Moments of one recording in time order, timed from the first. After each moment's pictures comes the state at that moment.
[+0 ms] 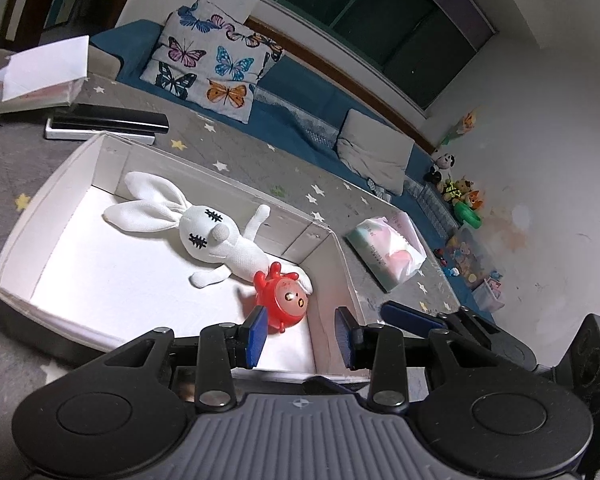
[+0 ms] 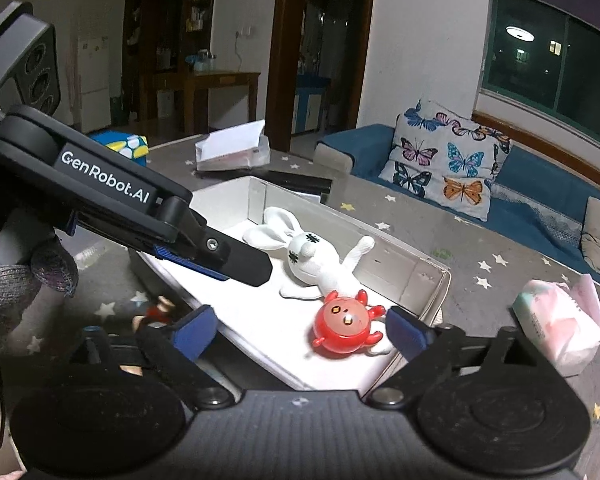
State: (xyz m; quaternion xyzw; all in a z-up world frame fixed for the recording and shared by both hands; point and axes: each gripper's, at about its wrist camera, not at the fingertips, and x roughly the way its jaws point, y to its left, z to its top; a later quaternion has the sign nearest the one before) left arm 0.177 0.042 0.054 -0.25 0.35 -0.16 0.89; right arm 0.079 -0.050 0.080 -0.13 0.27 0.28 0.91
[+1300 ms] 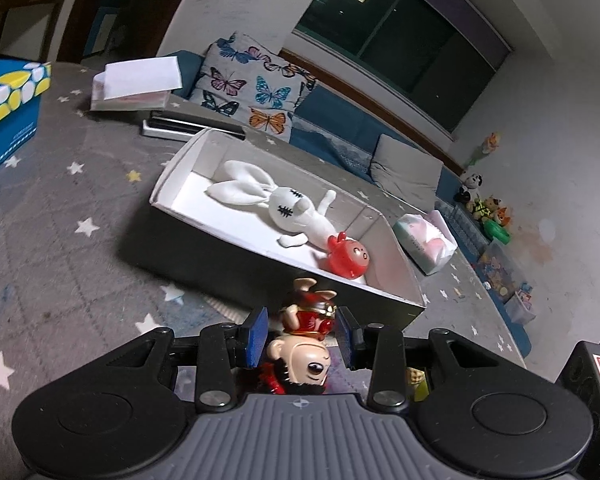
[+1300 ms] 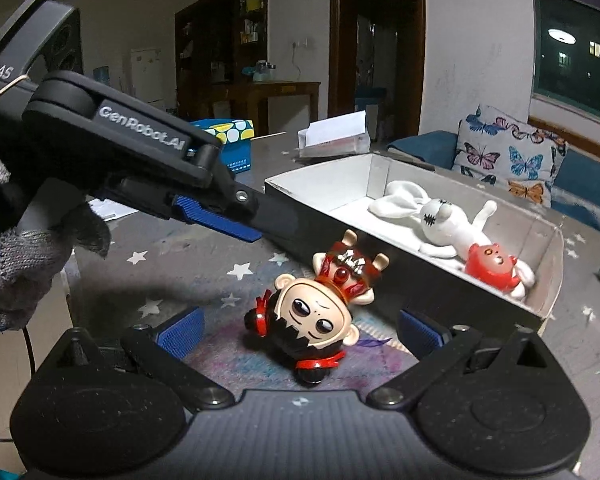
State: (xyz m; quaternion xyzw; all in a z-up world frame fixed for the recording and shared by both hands) left arm 0.074 0.088 0.032 -0.24 0.32 -0.10 0.91; right arm -0.007 -0.002 0.033 -0.10 0.27 0.36 0.89
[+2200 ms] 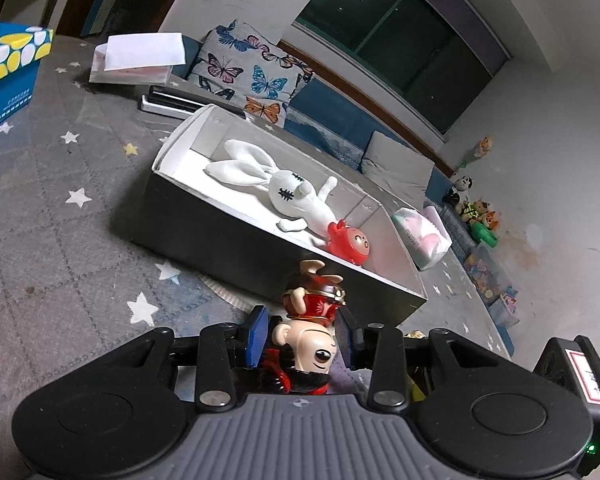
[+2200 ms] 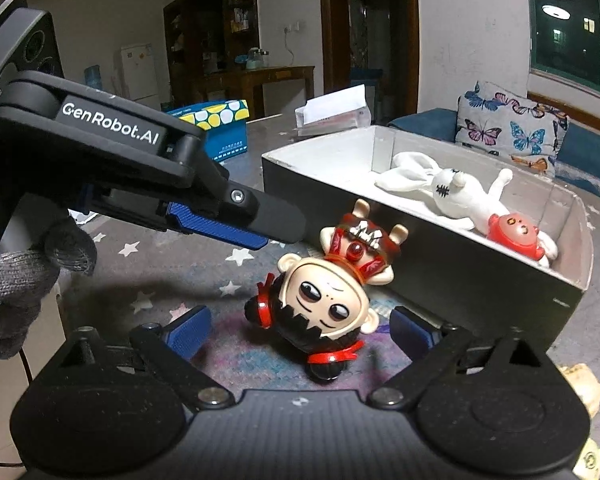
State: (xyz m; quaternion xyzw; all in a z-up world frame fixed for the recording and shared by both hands) left arm 0.079 0.095 0.011 -0.27 0.33 -0.12 0.90; right arm 0.009 0.015 0.008 -0.09 0.30 0.36 0.88
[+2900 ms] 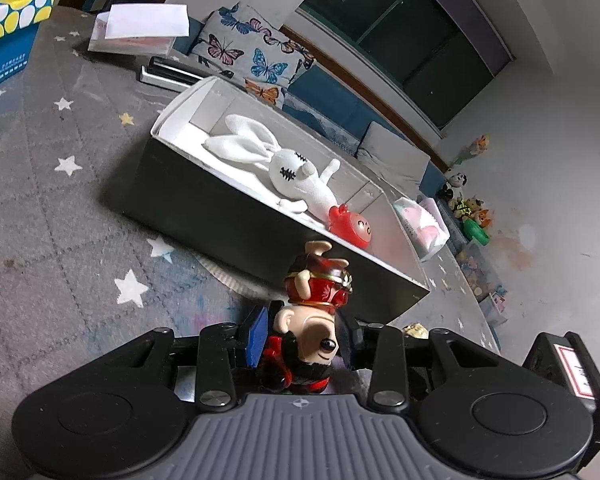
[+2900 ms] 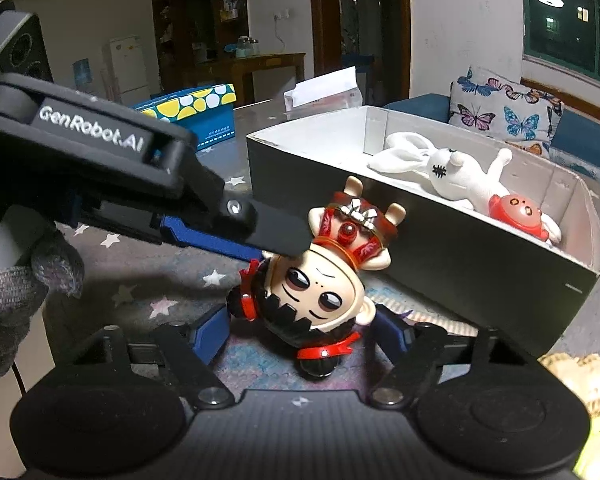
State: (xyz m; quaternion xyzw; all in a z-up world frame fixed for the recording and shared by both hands) left arm 0.089 0.093 -0.007 -0.29 0.35 -0.13 0.88; right arm 0.018 0.020 -0.004 -0.09 0.32 0.34 0.88
